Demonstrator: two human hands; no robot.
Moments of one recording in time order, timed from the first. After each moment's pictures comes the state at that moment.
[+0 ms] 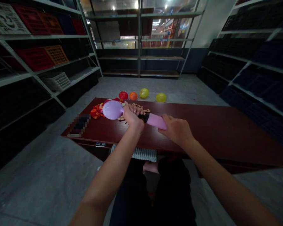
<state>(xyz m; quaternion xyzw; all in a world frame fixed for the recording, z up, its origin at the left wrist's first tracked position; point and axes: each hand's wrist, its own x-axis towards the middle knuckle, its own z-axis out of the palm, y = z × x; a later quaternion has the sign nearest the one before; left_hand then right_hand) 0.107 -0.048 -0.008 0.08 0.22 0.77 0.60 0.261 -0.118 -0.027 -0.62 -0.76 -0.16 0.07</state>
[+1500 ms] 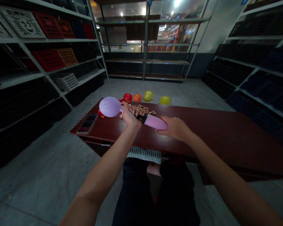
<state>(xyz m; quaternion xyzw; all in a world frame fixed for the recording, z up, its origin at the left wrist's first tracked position) 0.072 -0.048 -0.011 0.12 0.21 0.78 0.58 0.247 -0.095 -0.019 -0.58 -0.81 0.00 0.08</state>
